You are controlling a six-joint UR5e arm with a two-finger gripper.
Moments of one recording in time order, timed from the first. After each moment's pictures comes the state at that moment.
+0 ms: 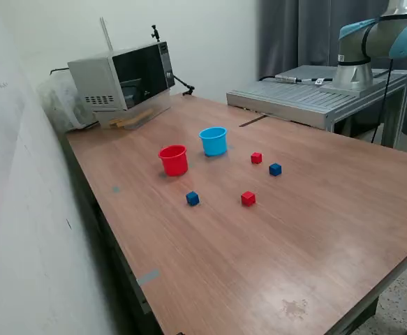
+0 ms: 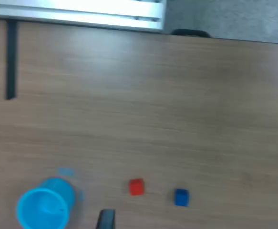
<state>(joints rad) 0.01 -1.77 1.67 -1.53 -1.62 3.06</state>
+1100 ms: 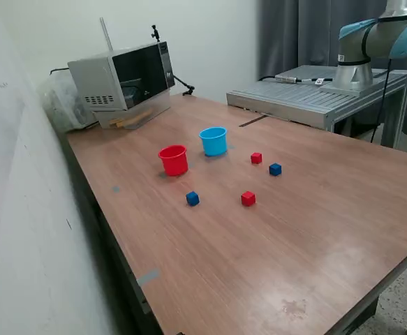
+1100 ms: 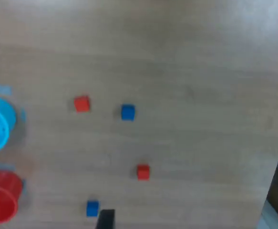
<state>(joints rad) 0.01 -1.65 1.57 -1.72 -1.45 3.07</state>
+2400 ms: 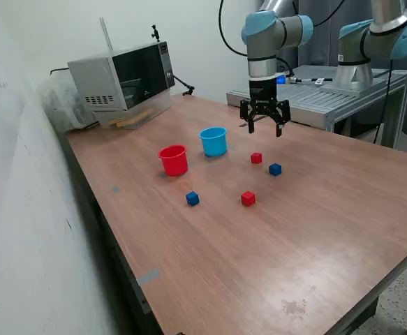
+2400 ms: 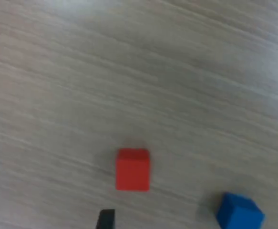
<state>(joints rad) -0.07 -1.13 1.89 -2.40 -1.53 2.77</state>
